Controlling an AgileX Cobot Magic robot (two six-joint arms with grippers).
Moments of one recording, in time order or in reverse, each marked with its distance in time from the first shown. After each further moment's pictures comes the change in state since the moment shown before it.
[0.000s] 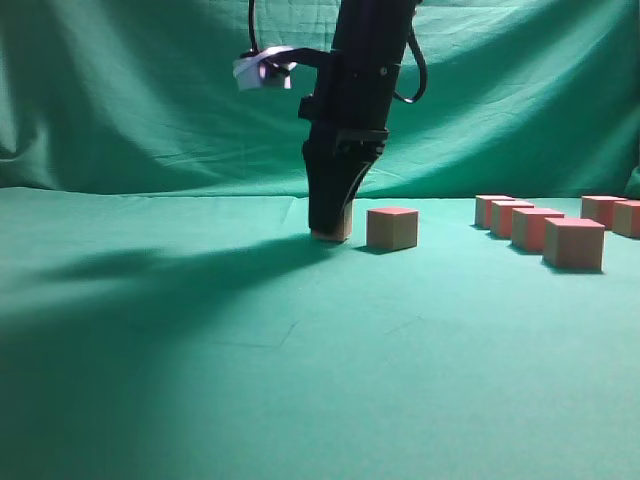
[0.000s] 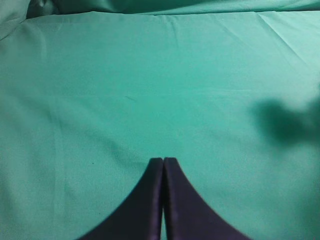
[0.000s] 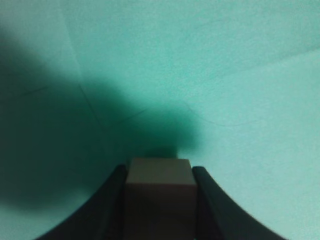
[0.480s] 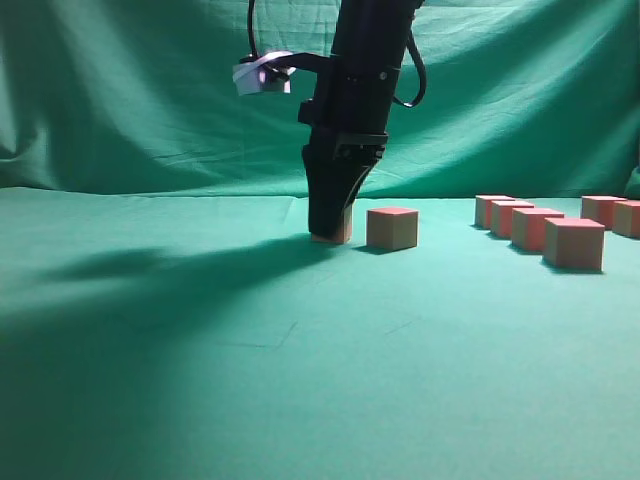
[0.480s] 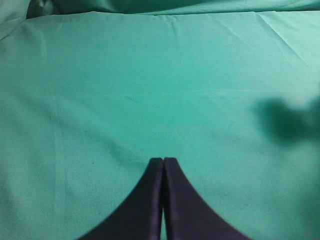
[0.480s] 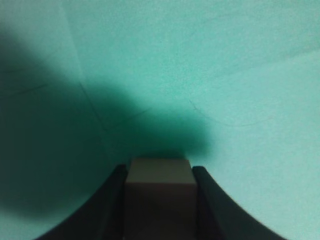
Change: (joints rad) left arm 0.000 0.000 0.000 0.000 0.000 0.000; right arm 0.000 0.007 0.000 -0.002 0.002 -0.002
